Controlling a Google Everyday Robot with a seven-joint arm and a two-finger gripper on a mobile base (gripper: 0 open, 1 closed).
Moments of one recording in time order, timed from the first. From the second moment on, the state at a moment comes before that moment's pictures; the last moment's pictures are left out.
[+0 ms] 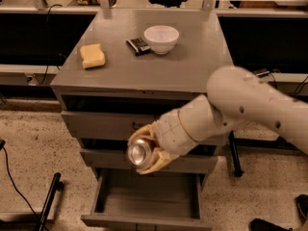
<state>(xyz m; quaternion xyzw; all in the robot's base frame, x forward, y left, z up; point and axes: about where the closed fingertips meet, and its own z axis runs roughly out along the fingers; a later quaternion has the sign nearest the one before) 0.407 0.033 0.790 -0.79 0.45 0.22 0.34</state>
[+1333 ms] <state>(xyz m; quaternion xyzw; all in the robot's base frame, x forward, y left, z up) 0.410 -0.035 0.553 -0.62 0.57 0.34 0.42</state>
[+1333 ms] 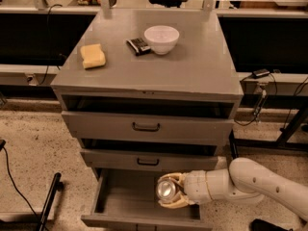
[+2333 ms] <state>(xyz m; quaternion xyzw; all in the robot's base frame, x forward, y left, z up) 0.517 -0.078 0.411 -0.54 0.62 0.30 0.47</state>
